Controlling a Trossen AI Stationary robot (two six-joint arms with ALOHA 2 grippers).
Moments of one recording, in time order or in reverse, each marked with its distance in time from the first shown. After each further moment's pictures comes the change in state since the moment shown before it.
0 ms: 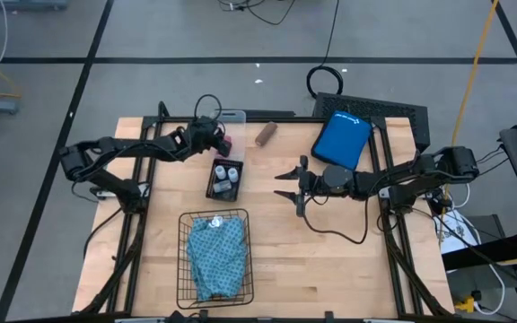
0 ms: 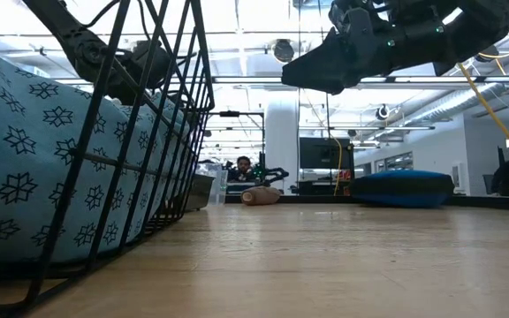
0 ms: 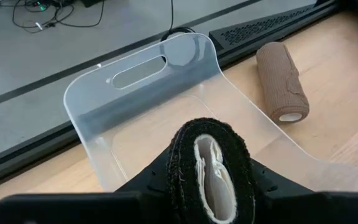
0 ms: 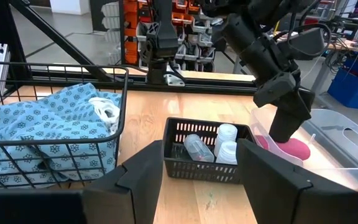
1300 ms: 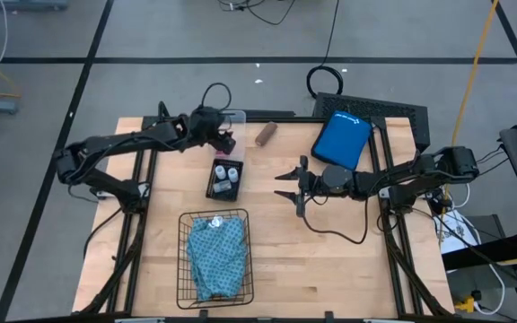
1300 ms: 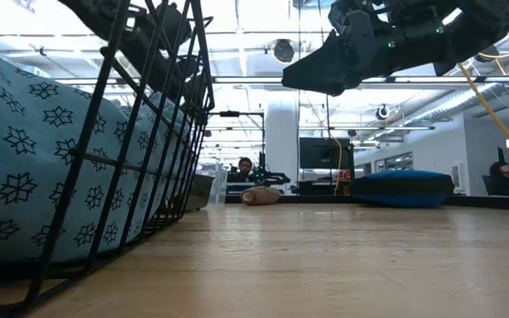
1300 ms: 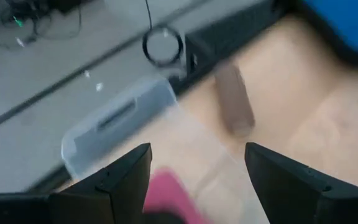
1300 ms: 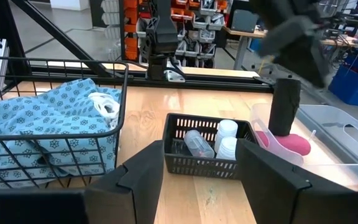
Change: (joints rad) left arm -0.066 -0.059 0.291 -0.401 0.024 0.079; right arm 0.000 0.000 0.001 -0.016 0.000 0.000
